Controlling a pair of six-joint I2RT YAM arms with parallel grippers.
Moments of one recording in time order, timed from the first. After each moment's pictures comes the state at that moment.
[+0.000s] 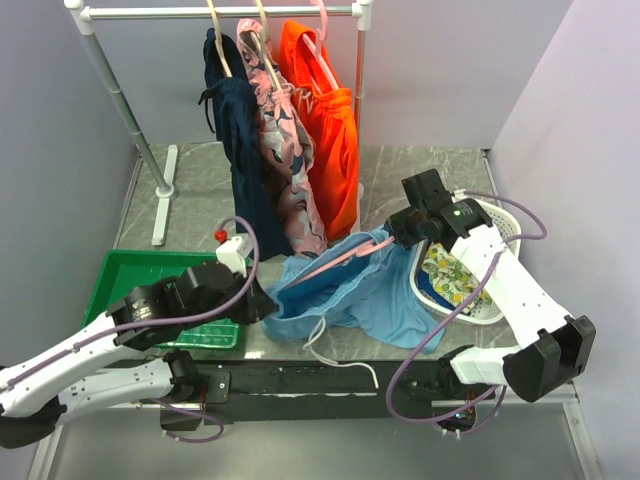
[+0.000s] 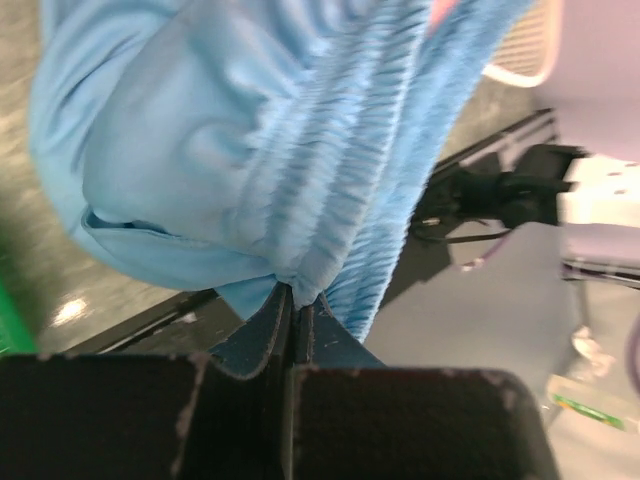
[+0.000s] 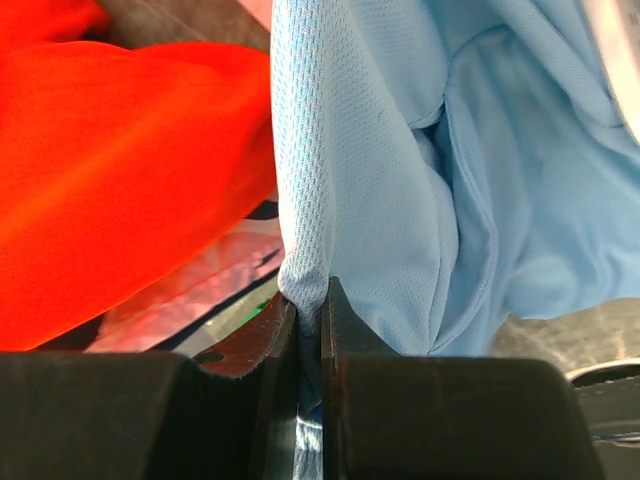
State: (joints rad) left arm -1.06 0.72 0.91 -0.80 -0.14 -0.88; right arm 0.41 1.27 1.26 -0.97 0.13 1.47
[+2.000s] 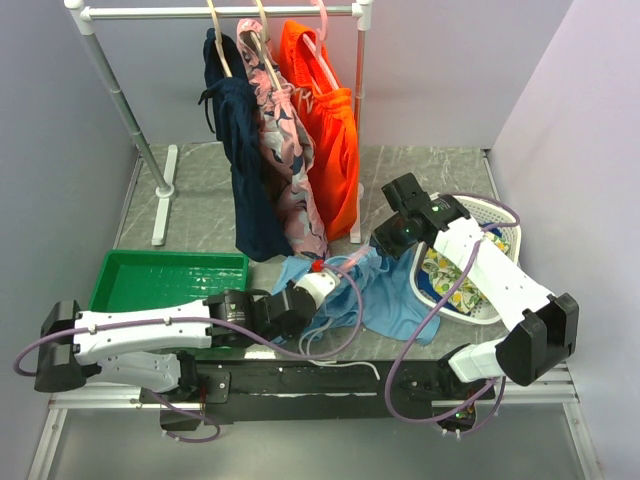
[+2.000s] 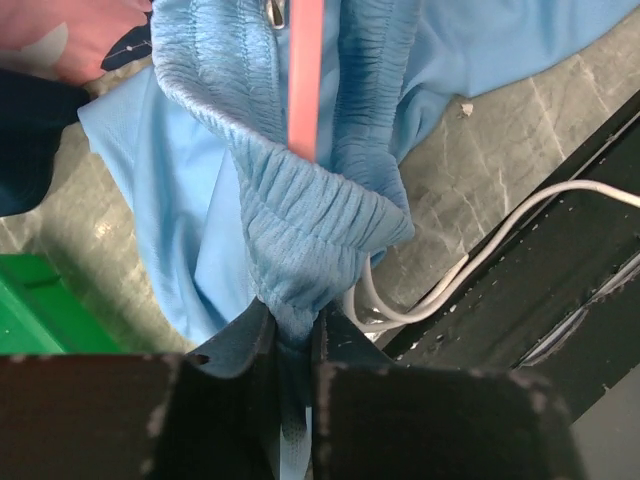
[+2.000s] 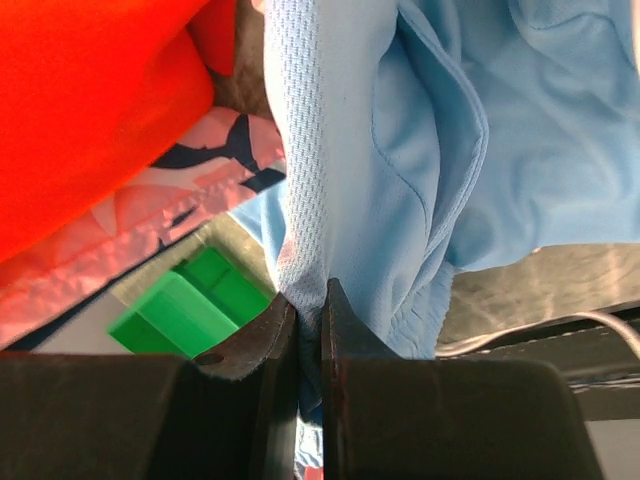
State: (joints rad) left arm -1.32 1.16 0.92 -0.57 -0.45 -0.34; right arm 0.49 1.37 1.29 -1.03 0.05 1.40
